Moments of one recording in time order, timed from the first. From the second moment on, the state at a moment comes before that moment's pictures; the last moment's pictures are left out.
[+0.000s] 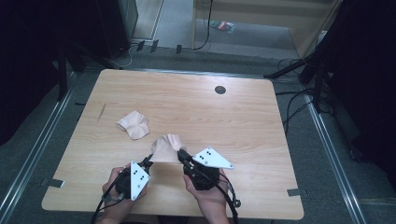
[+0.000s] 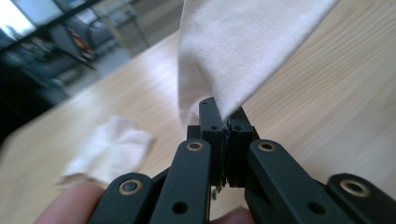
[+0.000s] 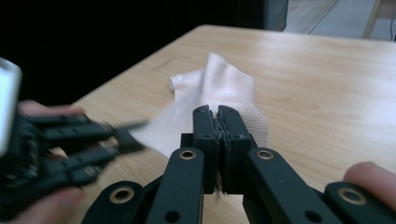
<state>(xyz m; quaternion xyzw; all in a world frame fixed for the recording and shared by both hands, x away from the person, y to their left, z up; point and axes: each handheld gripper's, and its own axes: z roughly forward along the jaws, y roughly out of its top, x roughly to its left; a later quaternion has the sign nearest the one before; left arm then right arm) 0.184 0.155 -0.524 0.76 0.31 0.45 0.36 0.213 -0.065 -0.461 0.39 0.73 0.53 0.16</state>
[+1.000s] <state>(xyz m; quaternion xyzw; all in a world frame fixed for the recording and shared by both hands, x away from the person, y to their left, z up) 0.223 0.200 -0.543 0.74 0.47 0.16 0.46 0.242 -0.121 -0.525 0.48 0.75 0.43 0.13</state>
